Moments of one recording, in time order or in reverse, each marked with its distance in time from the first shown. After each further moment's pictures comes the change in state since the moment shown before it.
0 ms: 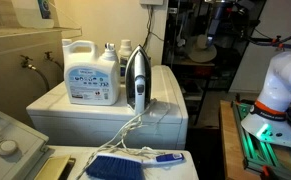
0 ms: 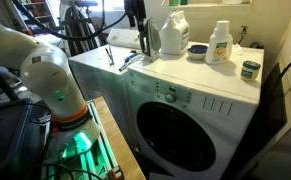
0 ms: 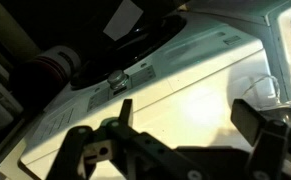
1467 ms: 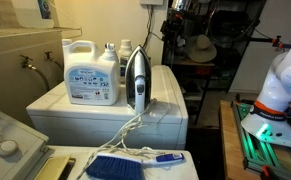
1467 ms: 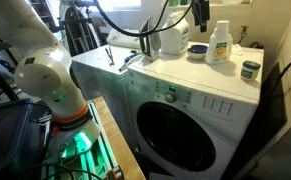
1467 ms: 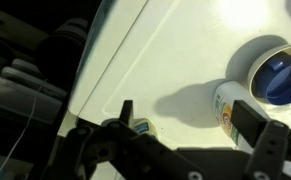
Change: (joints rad) arm -0.174 0.613 -0.037 0.405 -0.054 0.365 0.296
